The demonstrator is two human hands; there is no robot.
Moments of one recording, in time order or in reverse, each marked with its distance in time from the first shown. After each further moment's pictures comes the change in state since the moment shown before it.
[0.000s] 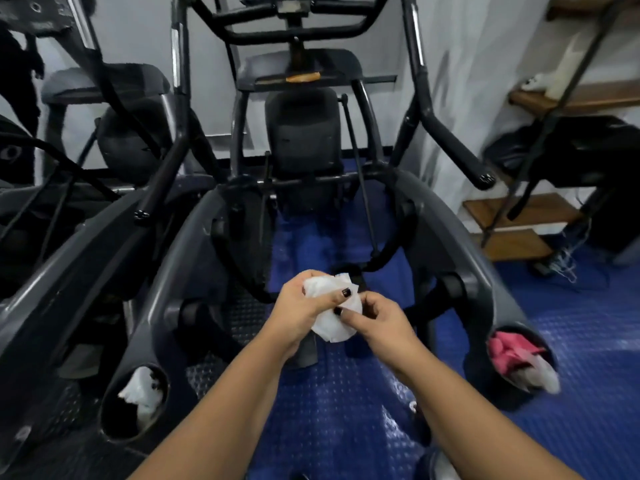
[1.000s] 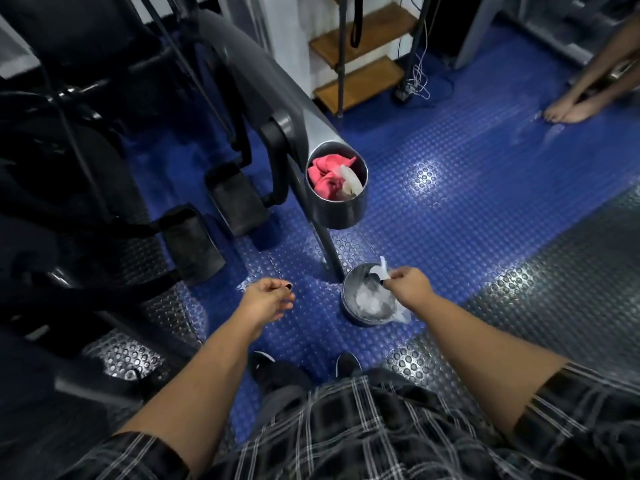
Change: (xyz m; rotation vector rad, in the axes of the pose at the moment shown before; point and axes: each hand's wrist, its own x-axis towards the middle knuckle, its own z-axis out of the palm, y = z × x) left_hand -0.057 -0.224 0.131 0.431 -0.253 -0.599; right_hand -0.171 0.260 -0.214 -0.334 0.470 0.743
